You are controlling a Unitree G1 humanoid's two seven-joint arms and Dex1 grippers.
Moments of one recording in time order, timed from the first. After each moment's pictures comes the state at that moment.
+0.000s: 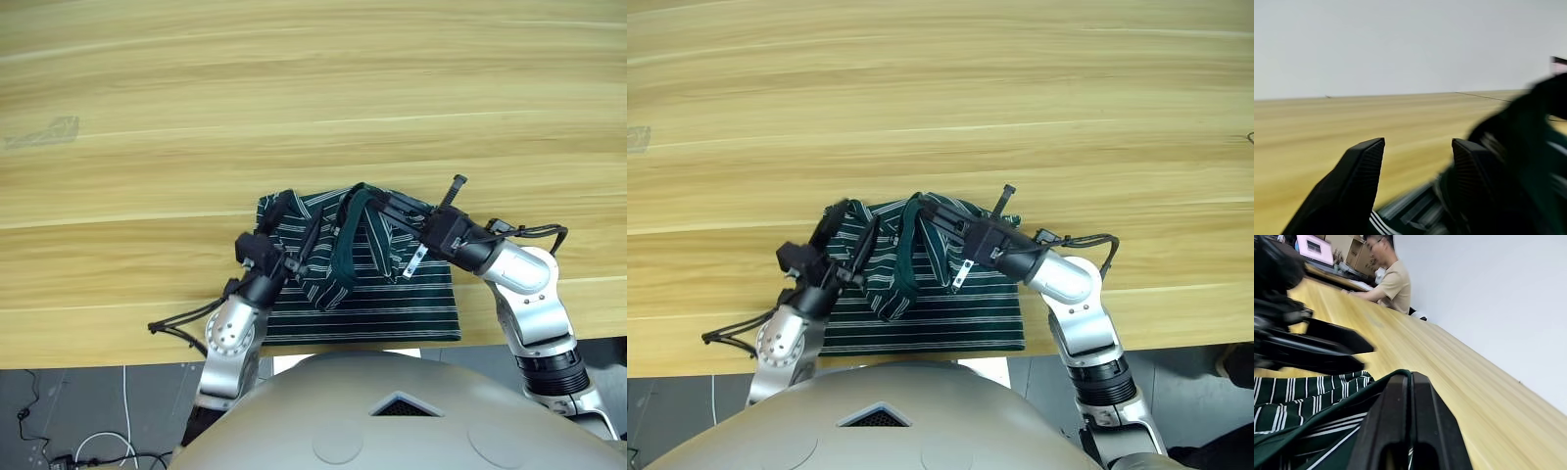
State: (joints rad) left arm 0.63 0.25 -0.26 -0.37 -0.27 -0.30 -0.38; right arm 0.15 -0.42 0.29 -0.38 0.05 -0.20 0.70
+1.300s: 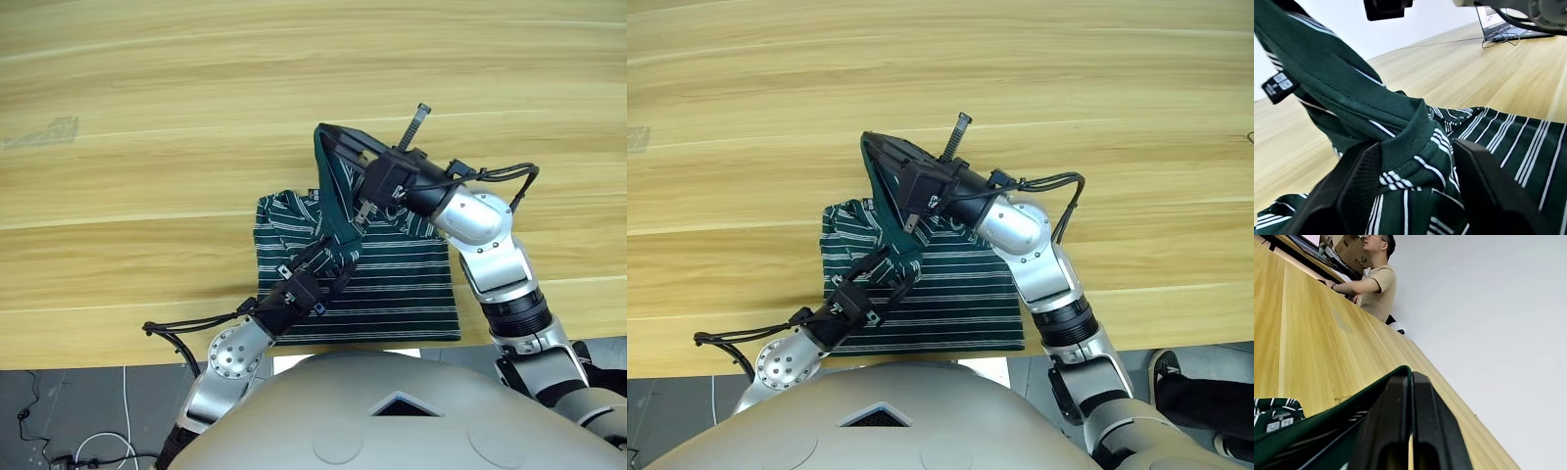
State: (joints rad) left arm 0.61 0.36 -0.37 -0.42 0.08 -0.24 -0.40; right arm -0.16 -0.27 0.40 -0.22 -0.20 -0.21 0.53
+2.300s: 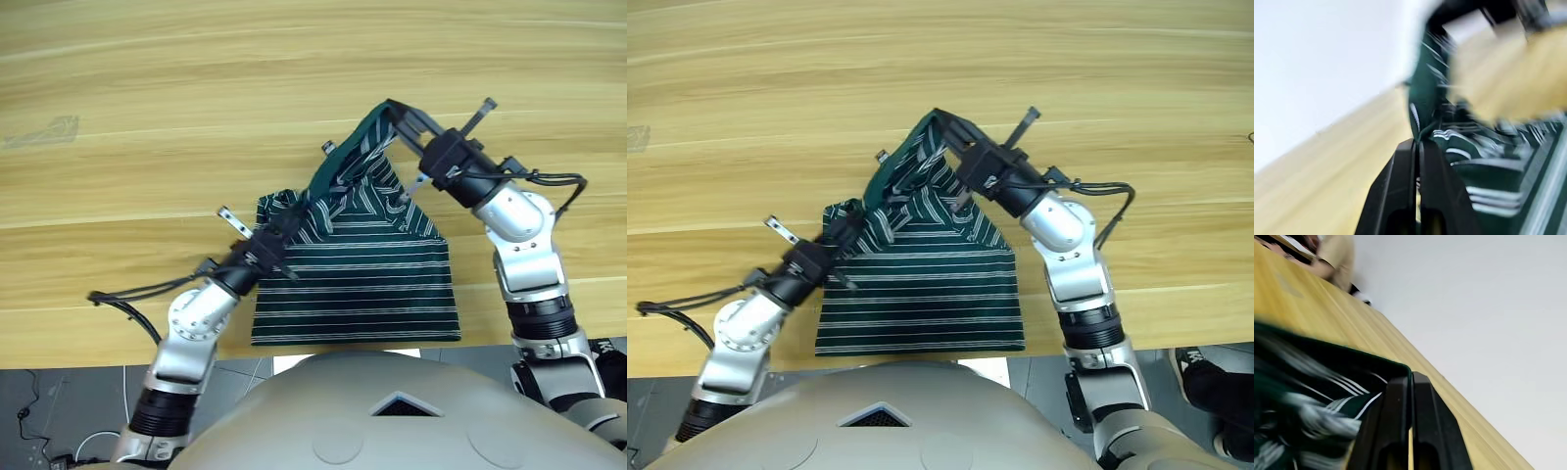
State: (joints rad) left arm 0.40 0.48 -0.11 -0.41 -0.14 -0.28 -0.45; right arm -0.09 -0.39 0.16 -0.16 -0.13 -0.25 0.48
